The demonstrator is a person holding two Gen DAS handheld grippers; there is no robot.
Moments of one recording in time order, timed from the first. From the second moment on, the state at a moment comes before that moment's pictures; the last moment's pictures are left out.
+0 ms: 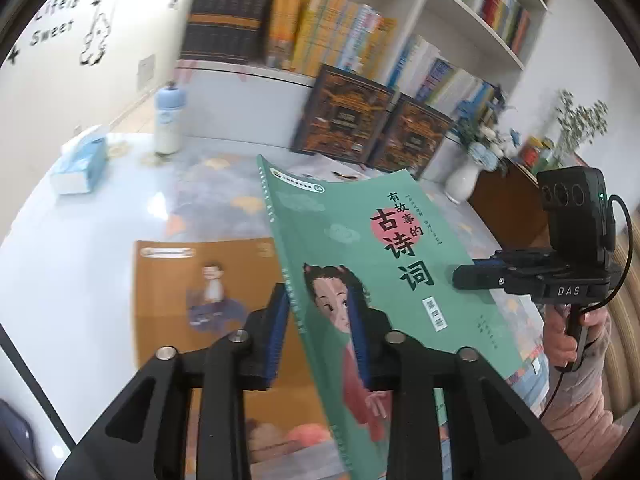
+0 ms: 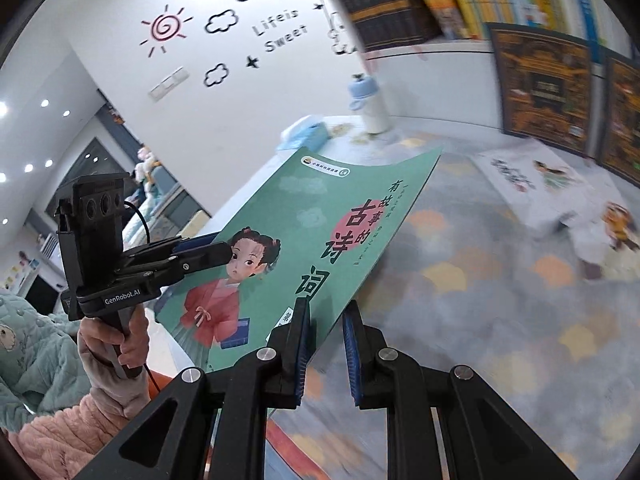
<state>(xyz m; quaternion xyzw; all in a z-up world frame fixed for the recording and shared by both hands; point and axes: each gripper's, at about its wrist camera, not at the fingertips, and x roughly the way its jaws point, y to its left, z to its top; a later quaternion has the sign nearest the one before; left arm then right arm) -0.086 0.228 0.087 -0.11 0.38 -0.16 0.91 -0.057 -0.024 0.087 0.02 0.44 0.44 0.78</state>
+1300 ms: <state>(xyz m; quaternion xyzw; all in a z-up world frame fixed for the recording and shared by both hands) -0.099 0.317 0.015 -0.14 0.42 -0.04 0.90 -0.029 0.081 -0.003 -0.02 0.54 0.42 0.73</state>
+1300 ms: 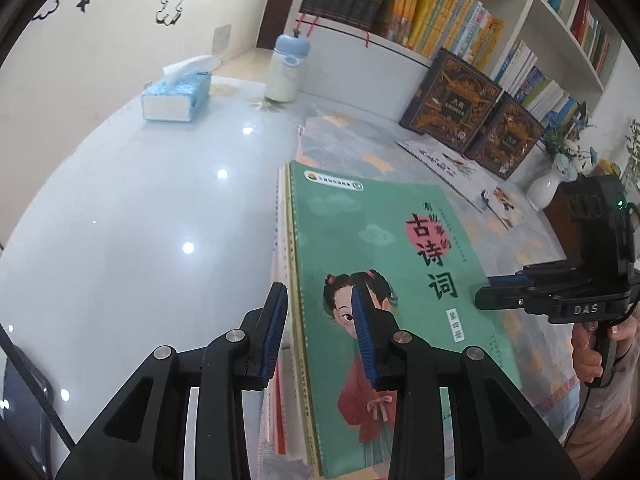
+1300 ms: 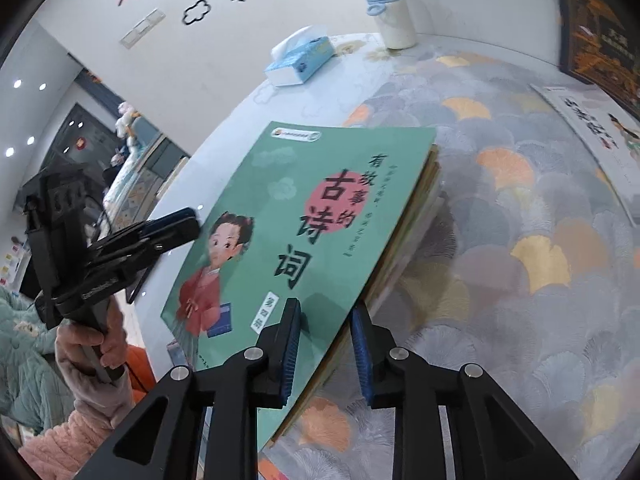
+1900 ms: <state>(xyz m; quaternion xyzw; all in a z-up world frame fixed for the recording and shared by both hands) -0.122 0.290 0.038 -0.09 0.41 0.00 0.91 -0.082 0.109 -0.007 -0.14 0.54 0.42 0.72</state>
